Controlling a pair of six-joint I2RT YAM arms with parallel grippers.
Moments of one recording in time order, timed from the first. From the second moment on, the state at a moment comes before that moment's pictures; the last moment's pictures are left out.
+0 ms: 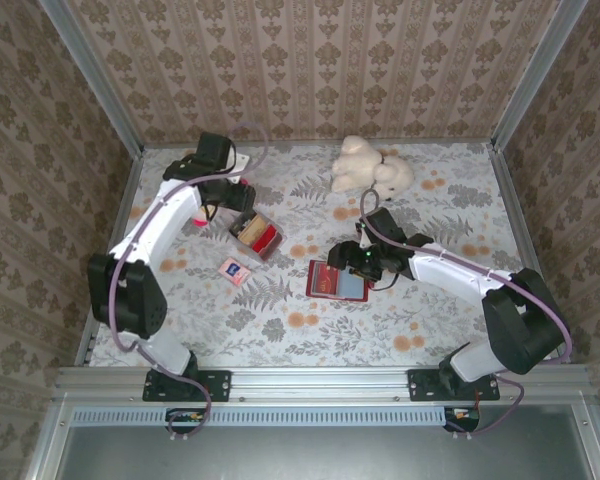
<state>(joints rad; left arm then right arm) -0.34 1.63 1.50 -0.85 0.07 0.02 0.53 1.47 0.87 -0.36 -0.31 0.81</state>
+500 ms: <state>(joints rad) -0.60 1.39 1.09 -0.64 0.10 -0.40 0.55 1.59 0.89 -0.31 -0.33 0.79</state>
